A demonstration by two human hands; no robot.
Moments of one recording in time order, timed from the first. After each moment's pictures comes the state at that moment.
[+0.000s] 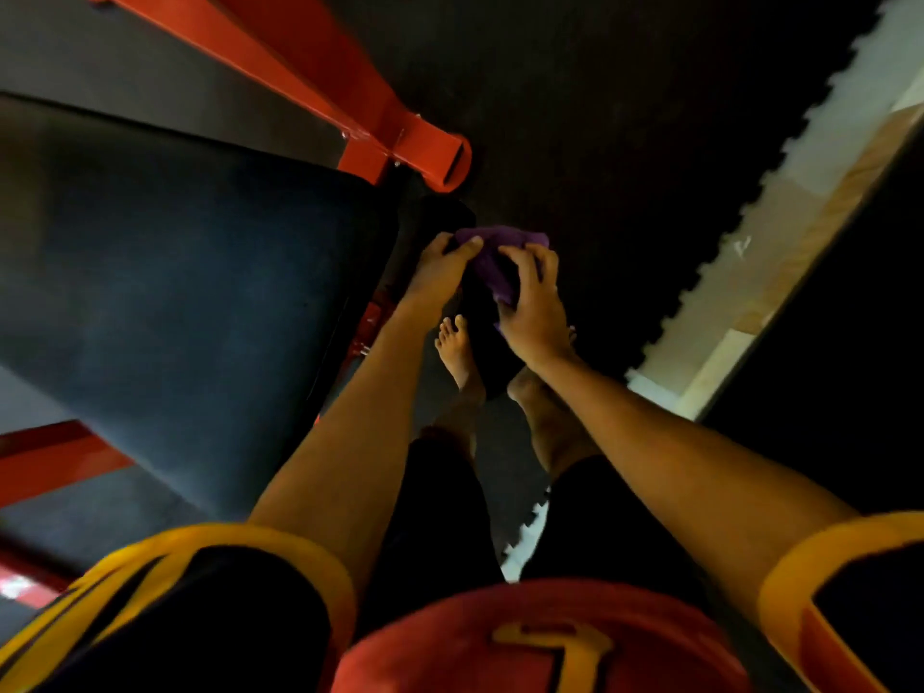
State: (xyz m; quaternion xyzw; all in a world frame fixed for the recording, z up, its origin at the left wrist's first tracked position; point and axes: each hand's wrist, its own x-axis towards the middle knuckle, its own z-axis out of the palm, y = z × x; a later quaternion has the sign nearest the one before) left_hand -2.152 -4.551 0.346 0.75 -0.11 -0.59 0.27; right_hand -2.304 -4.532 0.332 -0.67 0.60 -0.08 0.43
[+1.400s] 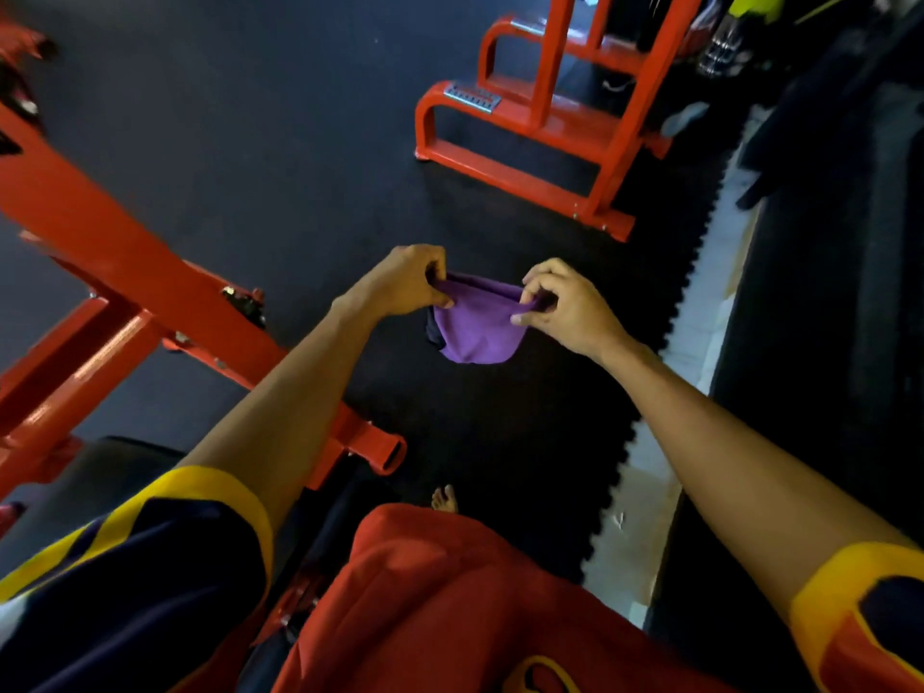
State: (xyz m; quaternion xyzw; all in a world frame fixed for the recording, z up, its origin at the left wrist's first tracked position) left_hand -2.136 -4.870 0.701 0.67 -0.68 -0.27 0.16; right_hand -2.411 -4.909 0.687 -0.82 0.43 -0.18 0.32
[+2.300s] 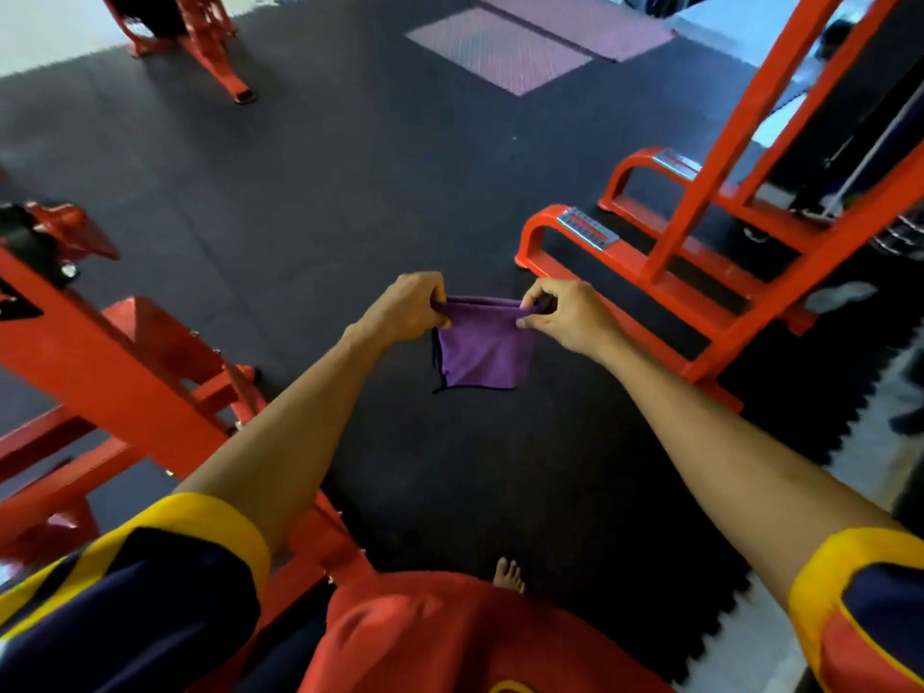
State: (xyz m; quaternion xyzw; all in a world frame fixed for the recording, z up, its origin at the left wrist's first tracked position) left_hand -1.974 -5.150 0.722 0.80 -0.53 -0.19 0.20; right_hand -2.203 -5.293 0.729 -0.88 0.30 -0.13 0.35
